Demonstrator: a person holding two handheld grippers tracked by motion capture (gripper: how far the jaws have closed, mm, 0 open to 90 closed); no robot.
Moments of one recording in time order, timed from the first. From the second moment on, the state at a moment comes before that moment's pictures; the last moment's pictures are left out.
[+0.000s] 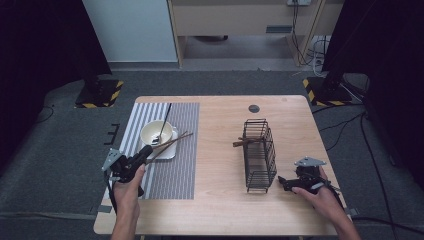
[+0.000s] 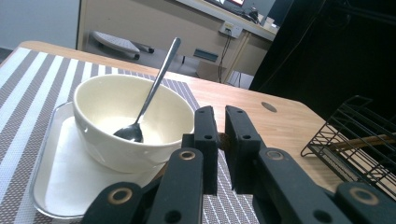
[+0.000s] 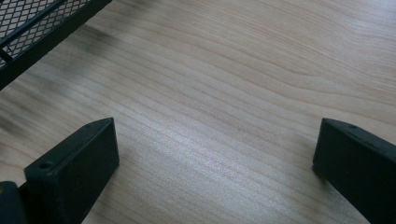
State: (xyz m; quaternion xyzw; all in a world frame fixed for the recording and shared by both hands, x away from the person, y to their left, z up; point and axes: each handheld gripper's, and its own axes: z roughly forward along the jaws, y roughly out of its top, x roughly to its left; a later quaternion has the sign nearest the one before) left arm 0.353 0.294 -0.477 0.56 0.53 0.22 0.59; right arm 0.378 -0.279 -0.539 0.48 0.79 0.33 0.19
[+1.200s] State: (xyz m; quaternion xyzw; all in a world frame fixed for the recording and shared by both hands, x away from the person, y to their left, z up) left arm 0.340 0.307 -0.506 0.72 0.49 0.18 0.45; right arm 0.379 -0.279 -0.539 0.47 0.79 0.33 0.19
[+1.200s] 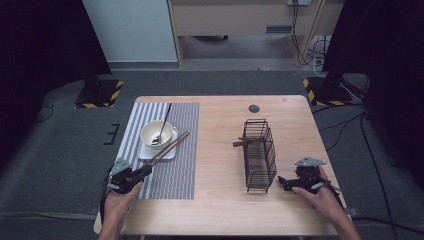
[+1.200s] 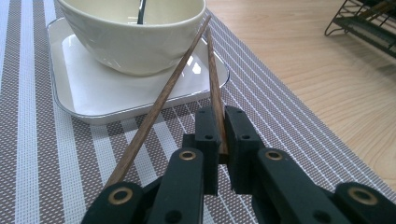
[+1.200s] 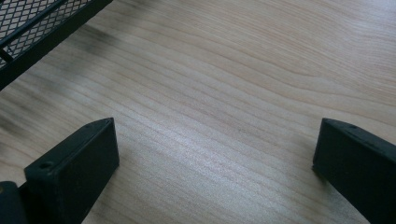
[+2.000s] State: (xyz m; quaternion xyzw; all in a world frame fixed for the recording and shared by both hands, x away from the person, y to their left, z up) left arm 0.342 0.310 -0.517 0.75 0.49 0.16 0.42; right arm 0.379 -0.279 -0.539 0.47 0.79 0.33 0.19
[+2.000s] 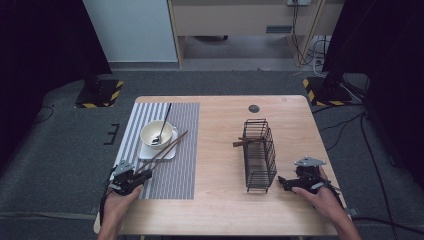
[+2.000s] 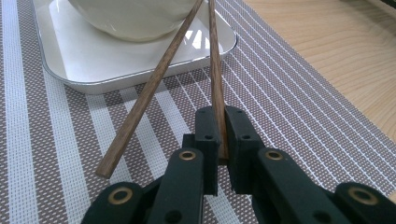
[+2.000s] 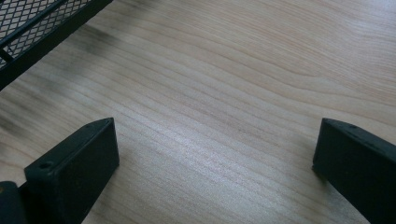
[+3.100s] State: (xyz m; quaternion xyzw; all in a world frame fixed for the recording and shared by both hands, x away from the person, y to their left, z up) left arm 0.348 0.301 -0.518 0.73 0.53 0.14 0.41; right arm 0.379 -0.279 -0.539 0.47 0.79 0.33 0.19
